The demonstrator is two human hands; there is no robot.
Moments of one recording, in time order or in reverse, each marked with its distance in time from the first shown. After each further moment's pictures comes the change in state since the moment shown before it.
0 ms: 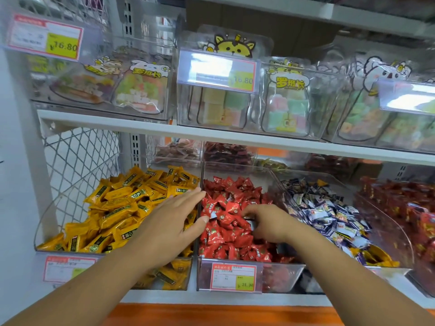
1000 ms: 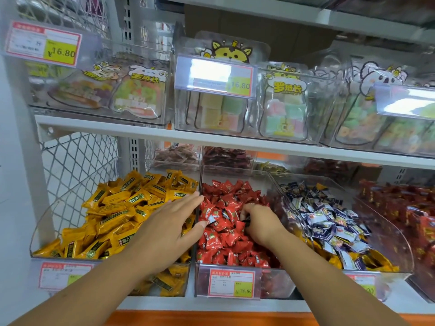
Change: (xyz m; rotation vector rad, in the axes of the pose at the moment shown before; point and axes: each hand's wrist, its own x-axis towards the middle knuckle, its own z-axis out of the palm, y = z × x) left_hand -0.001 0.002 -0.002 0.016 0.001 -0.002; right_hand 0.026 0.002 0.023 0.090 0.220 0.091
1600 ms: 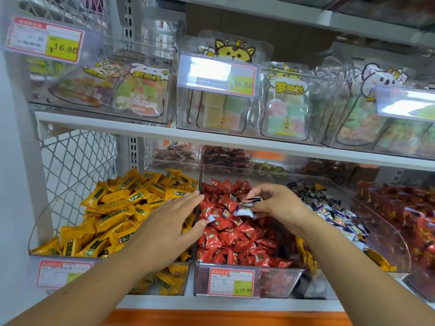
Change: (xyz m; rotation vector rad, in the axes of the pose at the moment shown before) left_hand 0.000 0.002 -0.002 -0.020 0.008 -0.001; right_hand -0.019 -0.004 -0.057 0.812 -0.026 0.039
